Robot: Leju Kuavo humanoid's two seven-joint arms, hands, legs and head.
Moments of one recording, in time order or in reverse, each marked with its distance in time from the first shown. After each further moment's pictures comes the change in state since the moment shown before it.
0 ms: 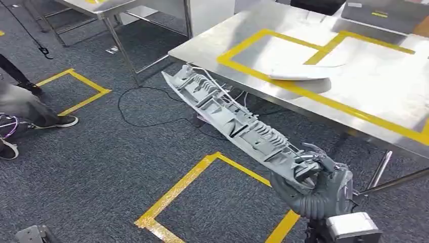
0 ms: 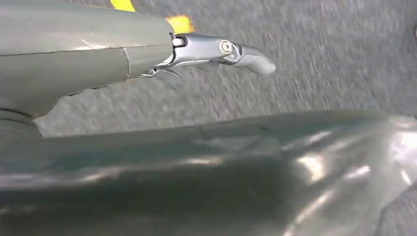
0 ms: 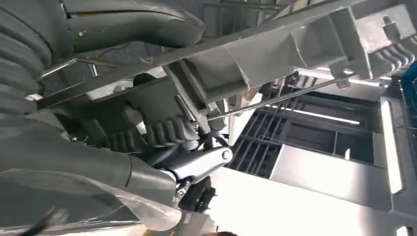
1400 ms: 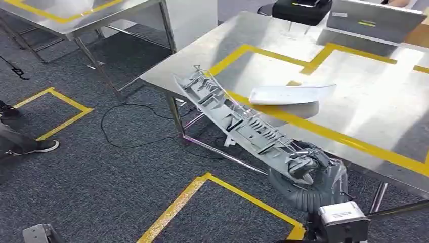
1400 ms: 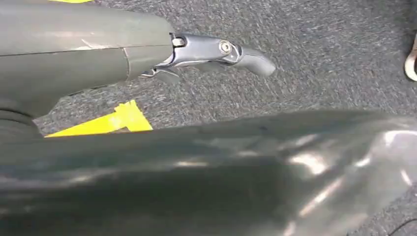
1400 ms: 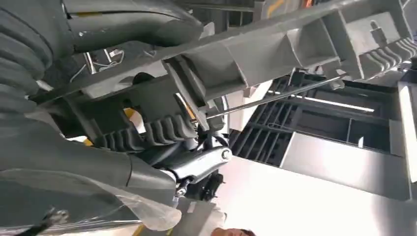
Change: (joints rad) left arm -0.007 -0.006 -0.023 0.001 -0.016 0.013 0.007; right arm -0.017 0.000 -0.022 0.034 0.004 0.010 0.009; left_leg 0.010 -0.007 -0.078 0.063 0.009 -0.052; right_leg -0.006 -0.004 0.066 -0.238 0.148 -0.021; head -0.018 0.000
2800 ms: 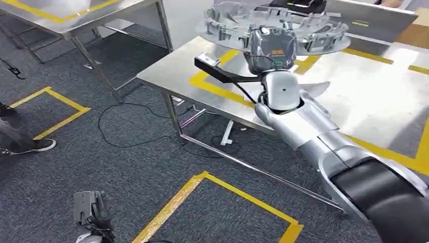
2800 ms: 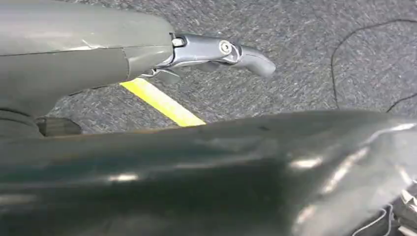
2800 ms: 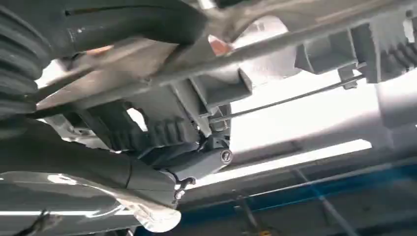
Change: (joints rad) left arm -0.103 -0.087 -0.252 0.004 -0.042 -0.069 0.101; right arm -1.266 0.147 0.193 1.339 1.011 0.018 0.654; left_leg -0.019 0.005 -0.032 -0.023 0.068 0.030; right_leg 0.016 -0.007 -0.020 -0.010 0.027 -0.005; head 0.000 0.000
